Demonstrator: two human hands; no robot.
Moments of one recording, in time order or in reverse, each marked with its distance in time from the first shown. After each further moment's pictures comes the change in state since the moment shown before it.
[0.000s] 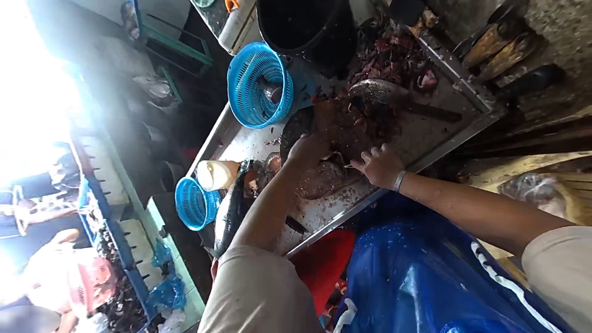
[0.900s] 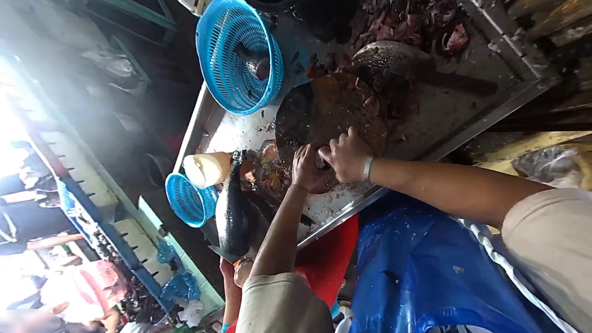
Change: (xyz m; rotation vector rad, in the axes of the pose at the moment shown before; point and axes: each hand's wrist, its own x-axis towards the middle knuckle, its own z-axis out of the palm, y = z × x) left_hand -0.041 0.013 0.098 -0.680 0.486 -0.391; right_hand 0.091 -0.061 -0.027 0.108 -0.072 -0.069
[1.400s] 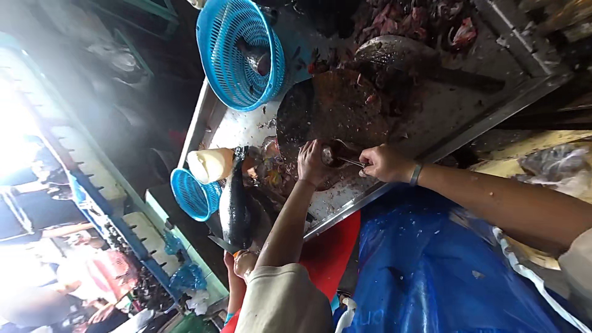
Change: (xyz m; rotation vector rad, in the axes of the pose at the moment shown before) left_hand 0.008 0.022 0.006 0.109 0.000 -0.004; right_hand -0.061 0.058 0.036 0.777 -0.017 0.168
